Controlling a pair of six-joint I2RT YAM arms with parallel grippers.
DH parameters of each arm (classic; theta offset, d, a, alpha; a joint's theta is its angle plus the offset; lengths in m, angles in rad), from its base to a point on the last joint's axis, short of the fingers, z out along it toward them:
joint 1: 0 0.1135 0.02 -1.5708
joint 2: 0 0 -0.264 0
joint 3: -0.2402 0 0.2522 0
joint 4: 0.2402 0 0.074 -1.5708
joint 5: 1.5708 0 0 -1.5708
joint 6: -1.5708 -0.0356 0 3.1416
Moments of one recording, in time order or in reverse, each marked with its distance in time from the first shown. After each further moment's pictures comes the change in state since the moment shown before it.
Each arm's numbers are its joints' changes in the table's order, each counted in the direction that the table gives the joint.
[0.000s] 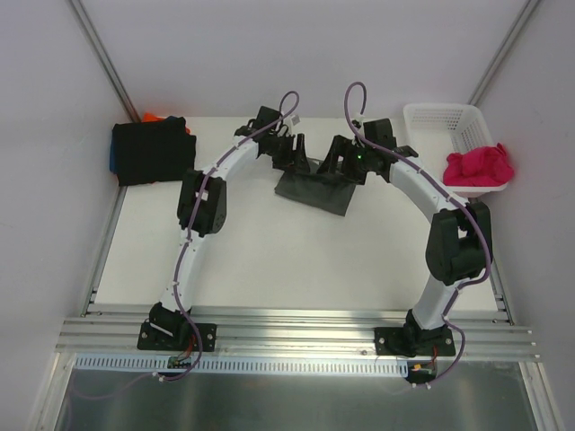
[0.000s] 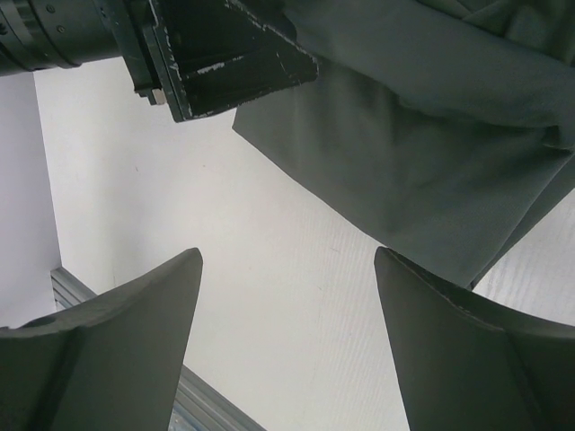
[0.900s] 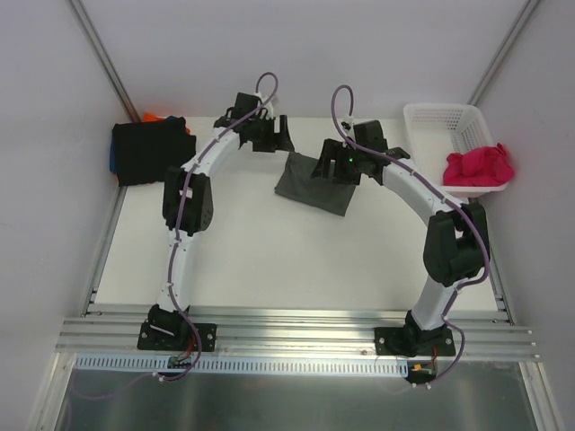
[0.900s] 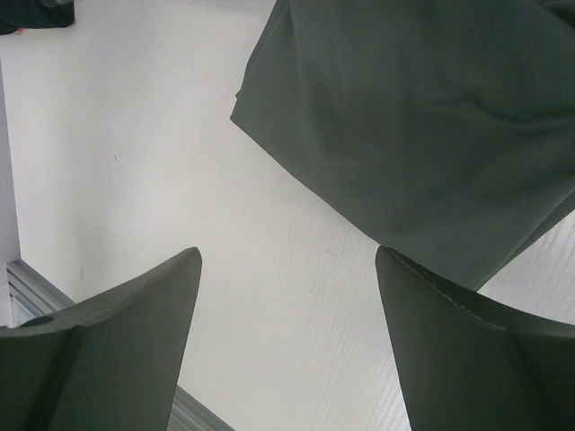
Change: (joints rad) left arm 0.071 -0.076 0.004 -0.077 -0.111 -0.030; right arm 0.057 0.000 0.000 -0.009 0.063 0.059
